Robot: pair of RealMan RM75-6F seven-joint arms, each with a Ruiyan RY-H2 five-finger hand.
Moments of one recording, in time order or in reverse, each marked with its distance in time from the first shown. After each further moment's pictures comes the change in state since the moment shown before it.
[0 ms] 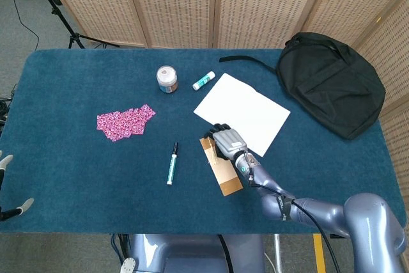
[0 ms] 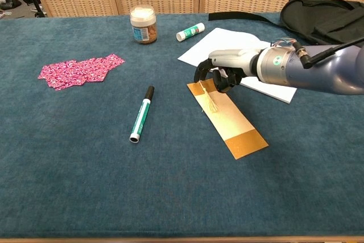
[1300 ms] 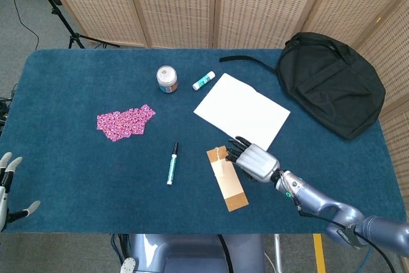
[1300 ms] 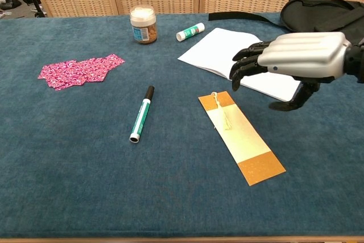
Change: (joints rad) left arm -0.005 -0.011 0.020 -0.009 0.020 -0.003 0.030; right arm -0.181 0.337 -0.239 -0.127 -0.967 0.267 0.291
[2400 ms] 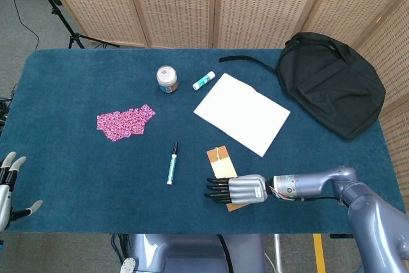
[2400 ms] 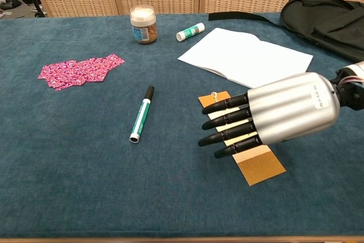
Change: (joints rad) left arm -0.016 -0.009 0.000 0.010 -0.014 -0.026 0.013; right arm 0.169 -0.266 -0.246 0.720 -0.626 0.462 0.032
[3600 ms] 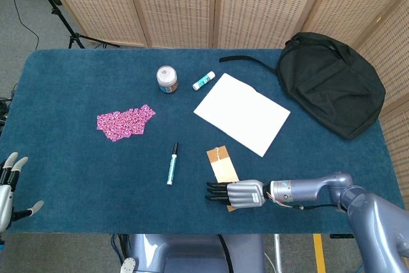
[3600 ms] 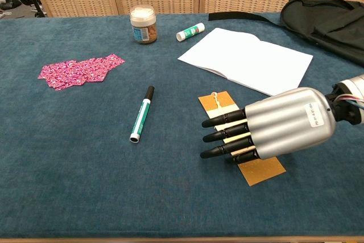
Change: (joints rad) left arm -0.004 0.000 0.007 -0.003 0.002 -0.006 0.002; right arm 0.022 0.015 -0.058 -0.123 0.044 -0.120 -0.174
